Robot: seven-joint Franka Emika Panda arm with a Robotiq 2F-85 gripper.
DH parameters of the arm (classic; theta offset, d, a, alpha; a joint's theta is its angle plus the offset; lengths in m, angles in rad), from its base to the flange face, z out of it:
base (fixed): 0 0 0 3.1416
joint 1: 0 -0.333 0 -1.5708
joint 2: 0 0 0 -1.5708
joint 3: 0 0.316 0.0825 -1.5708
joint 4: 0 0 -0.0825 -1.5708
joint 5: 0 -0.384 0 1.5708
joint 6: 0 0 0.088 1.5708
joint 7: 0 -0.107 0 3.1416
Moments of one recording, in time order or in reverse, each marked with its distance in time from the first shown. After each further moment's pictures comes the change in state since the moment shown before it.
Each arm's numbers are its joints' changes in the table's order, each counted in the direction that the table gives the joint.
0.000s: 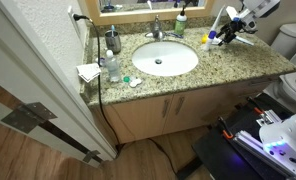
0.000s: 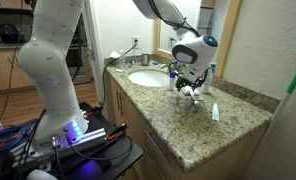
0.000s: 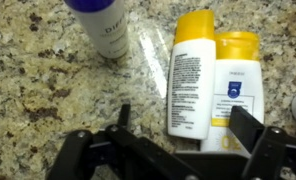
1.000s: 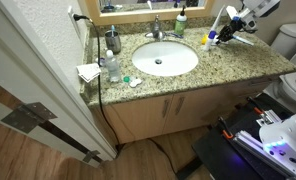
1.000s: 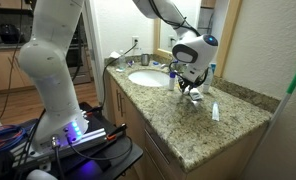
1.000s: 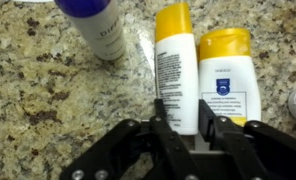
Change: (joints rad) arm -0.006 0.001 -0.008 -0.004 0.004 0.001 -0.035
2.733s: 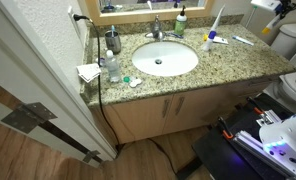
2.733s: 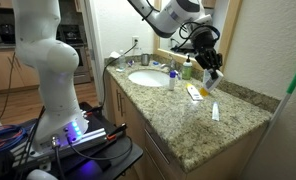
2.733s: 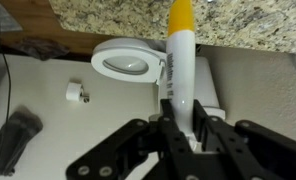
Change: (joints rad) arm -0.538 0.352 -0.594 0.130 1.653 0.144 -0.589
